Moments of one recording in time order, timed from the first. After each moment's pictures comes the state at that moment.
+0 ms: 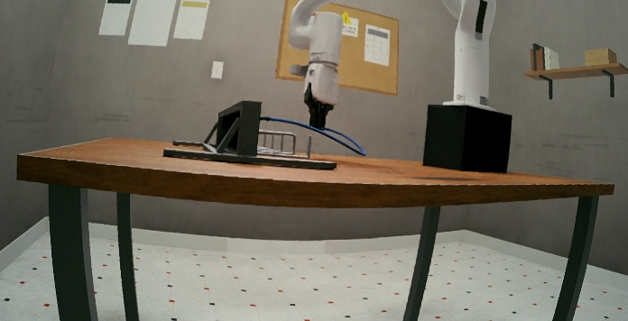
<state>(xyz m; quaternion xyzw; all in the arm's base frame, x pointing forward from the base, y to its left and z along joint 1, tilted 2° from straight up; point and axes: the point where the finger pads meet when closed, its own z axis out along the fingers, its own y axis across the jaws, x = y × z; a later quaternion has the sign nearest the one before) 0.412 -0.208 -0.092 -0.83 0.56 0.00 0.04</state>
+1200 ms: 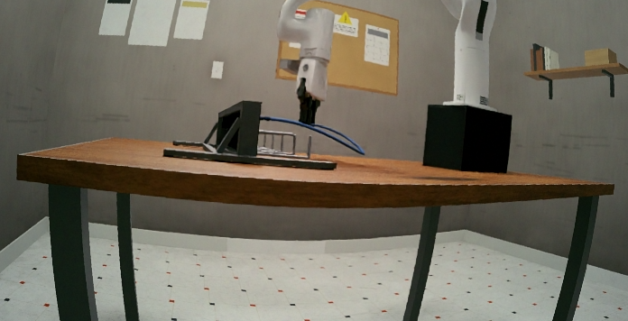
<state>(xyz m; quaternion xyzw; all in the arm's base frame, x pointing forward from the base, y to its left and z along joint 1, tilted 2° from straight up) 0.447 -0.202 -0.085 -0.89 0.46 -0.01 0.06</state>
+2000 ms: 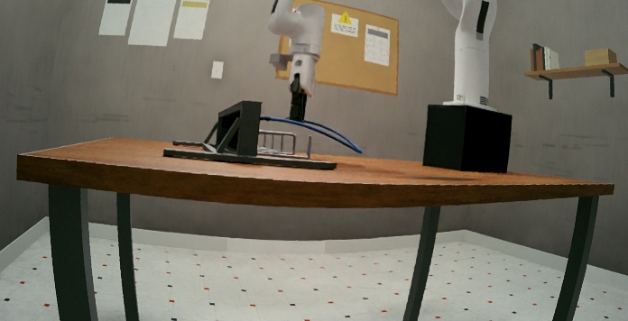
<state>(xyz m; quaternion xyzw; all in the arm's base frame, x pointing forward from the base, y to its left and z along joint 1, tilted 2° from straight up) 0.479 -0.197 -0.078 -0.93 0.36 -0.02 0.07</state>
